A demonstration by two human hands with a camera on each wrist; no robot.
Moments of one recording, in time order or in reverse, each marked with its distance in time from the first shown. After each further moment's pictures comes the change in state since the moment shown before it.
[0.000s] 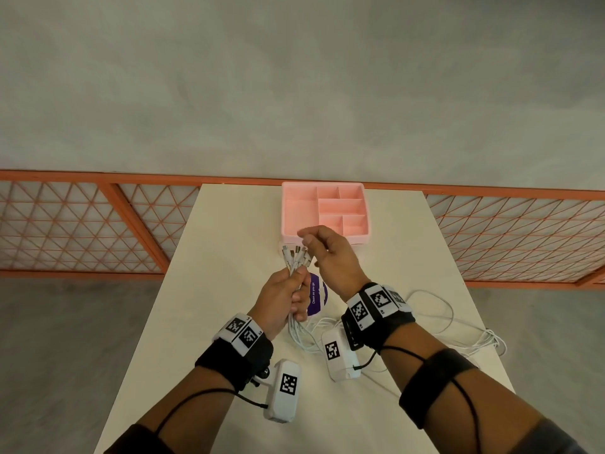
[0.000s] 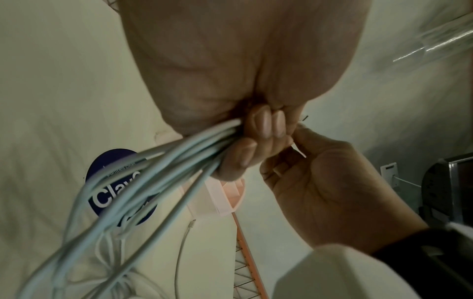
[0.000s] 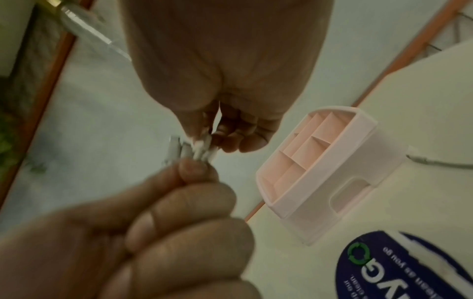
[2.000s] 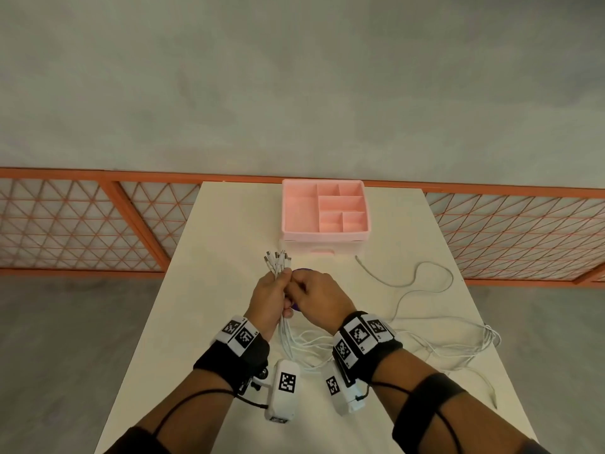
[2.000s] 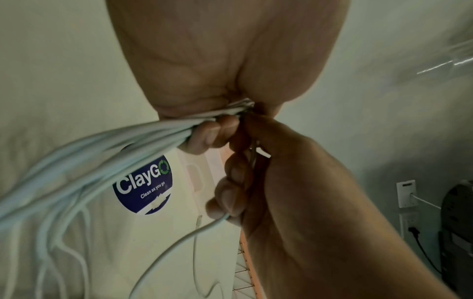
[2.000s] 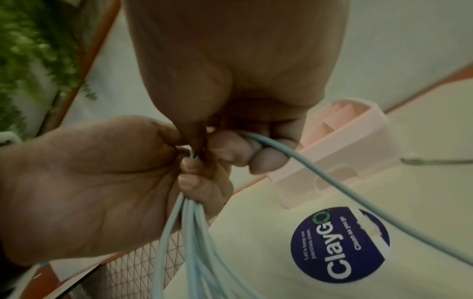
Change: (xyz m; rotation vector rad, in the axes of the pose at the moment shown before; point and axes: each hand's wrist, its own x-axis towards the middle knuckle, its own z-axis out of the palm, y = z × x) left_hand 0.002 -0.017 -0.012 0.061 0.300 0.022; right_hand -0.045 0.023 0.024 -0.421 -0.244 0.046
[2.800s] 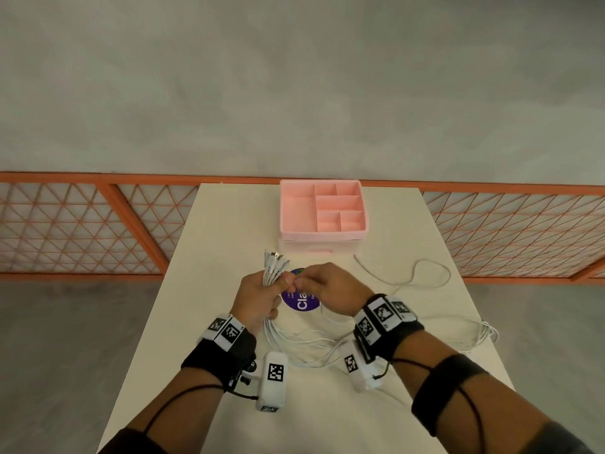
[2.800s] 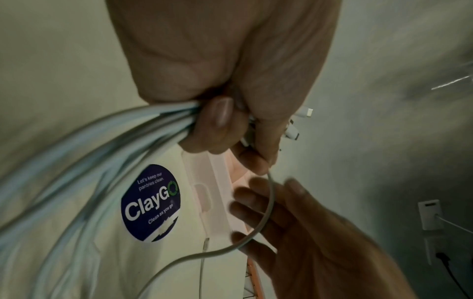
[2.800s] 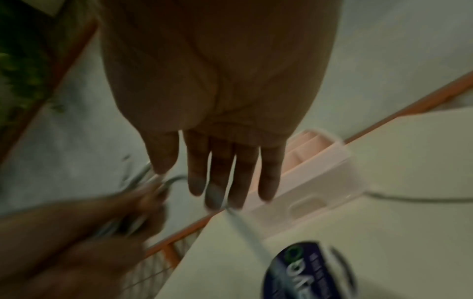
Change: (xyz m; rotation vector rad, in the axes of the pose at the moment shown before) left_hand 0.005 0.001 -0.024 0.038 -0.044 0.038; right_hand 0.005 0.014 -0.036 -0.047 -0.173 0.007
